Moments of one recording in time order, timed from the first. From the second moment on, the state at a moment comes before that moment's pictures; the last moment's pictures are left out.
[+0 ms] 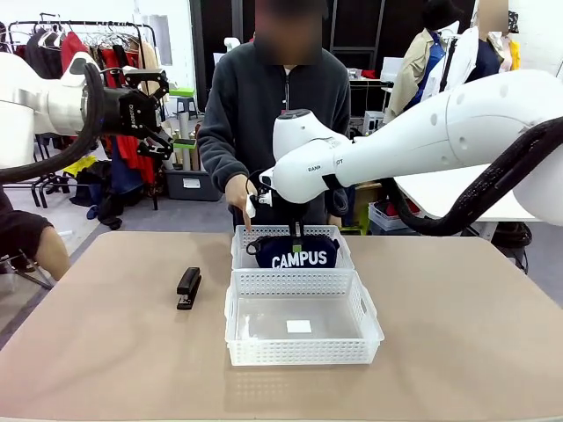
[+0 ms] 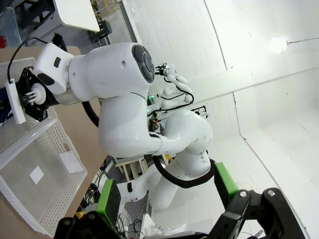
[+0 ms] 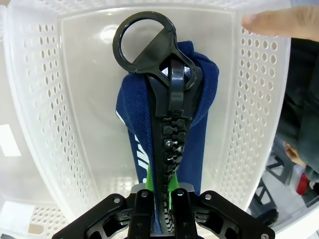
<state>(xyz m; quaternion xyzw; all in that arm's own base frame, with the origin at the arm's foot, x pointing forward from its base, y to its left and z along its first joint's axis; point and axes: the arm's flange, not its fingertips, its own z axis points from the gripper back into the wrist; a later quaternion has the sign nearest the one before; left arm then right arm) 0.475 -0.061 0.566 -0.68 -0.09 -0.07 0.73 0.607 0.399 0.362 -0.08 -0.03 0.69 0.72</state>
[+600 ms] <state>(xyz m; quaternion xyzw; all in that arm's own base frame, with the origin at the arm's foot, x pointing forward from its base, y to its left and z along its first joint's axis) 0.475 -0.061 0.566 -0.68 -0.09 -0.07 0.73 0.609 0.403 0.354 -0.08 -0.03 0.68 0.73</state>
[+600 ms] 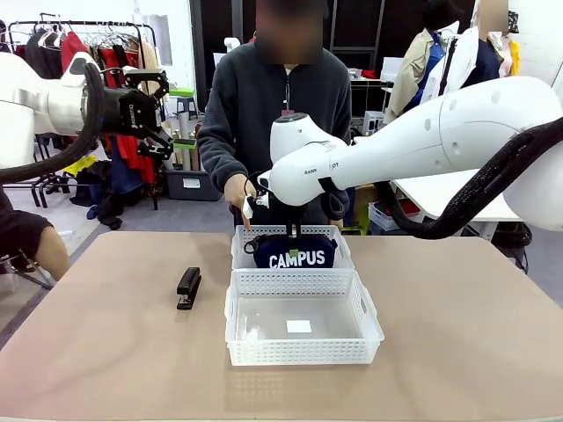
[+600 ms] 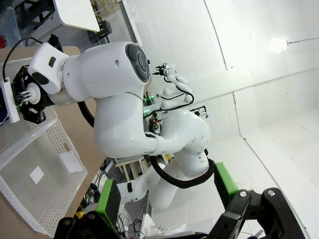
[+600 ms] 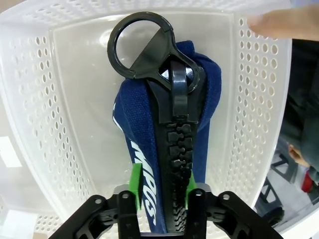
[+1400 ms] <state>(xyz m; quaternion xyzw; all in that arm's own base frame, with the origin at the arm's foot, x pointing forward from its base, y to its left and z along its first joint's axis) 0.475 -0.061 0.566 -0.68 -0.09 -0.07 0.73 0.623 0.389 0.376 -0.05 -0.05 0.66 0.75</state>
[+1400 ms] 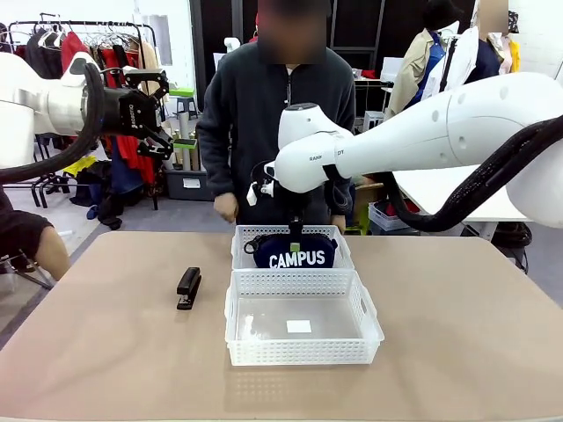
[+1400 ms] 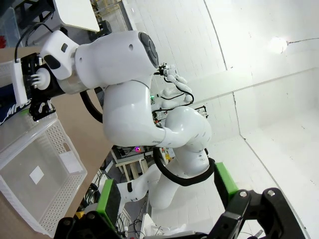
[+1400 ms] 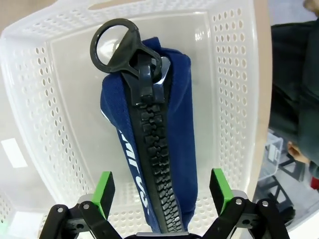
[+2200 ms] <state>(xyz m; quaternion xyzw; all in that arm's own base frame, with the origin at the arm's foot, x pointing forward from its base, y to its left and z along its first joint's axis) 0.475 -0.061 0.566 -0.68 -0.09 -0.07 0.73 0.628 0.378 0.389 0.00 -0.06 0.64 0.76</state>
